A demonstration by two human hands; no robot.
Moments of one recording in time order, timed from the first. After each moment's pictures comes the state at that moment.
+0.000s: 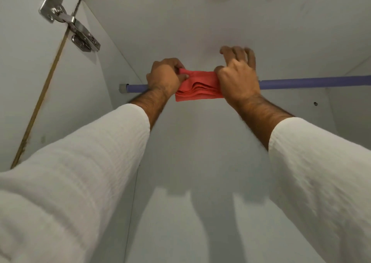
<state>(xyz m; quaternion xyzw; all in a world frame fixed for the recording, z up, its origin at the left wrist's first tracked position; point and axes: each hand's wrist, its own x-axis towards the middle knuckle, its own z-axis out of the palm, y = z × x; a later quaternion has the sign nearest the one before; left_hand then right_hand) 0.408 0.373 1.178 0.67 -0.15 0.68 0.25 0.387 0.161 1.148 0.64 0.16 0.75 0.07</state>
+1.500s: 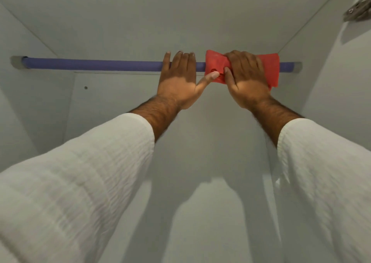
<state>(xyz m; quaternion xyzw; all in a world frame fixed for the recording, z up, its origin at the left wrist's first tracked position) 0.432 0.150 1.118 0.70 -0.14 0.69 -0.03 0.444 -0.064 1.126 0.62 0.12 0.77 0.05</state>
